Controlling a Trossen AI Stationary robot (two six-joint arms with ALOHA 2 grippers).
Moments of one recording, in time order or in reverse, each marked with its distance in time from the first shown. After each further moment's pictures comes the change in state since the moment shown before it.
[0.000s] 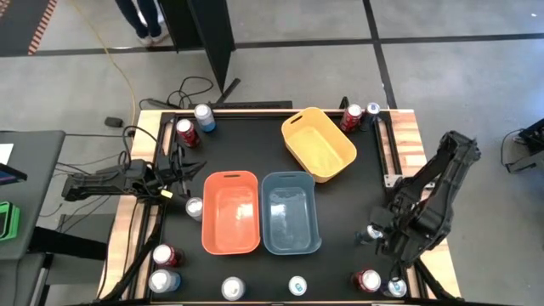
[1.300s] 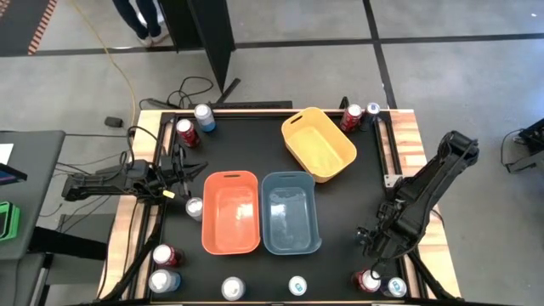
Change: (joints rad) left arm 0.000 0.000 0.000 -0.046 0.001 -0.015; right arm -0.055 -0.001 -0.352 0.393 -0.033 -0.040
